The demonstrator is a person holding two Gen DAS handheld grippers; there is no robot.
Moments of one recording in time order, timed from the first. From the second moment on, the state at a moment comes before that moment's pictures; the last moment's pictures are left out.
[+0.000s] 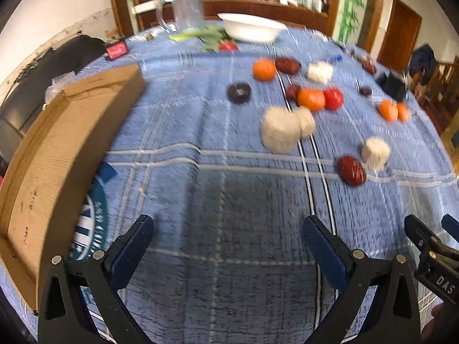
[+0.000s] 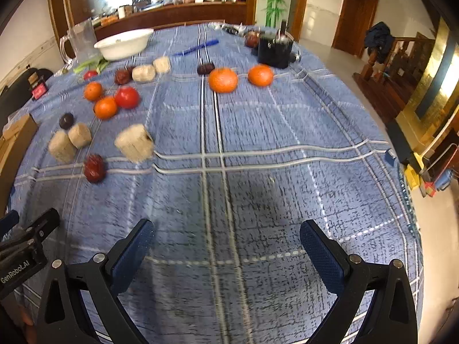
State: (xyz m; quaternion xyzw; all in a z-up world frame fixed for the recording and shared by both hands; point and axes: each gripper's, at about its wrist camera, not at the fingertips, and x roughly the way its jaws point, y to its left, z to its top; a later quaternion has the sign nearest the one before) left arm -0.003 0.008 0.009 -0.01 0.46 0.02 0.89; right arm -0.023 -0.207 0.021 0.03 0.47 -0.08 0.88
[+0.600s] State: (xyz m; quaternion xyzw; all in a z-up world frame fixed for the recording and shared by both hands) left arm -0.017 0.078 0.100 -0.01 0.34 0.06 0.94; right arm -0.032 -0.130 0.118 -0.01 0.39 -0.03 0.92
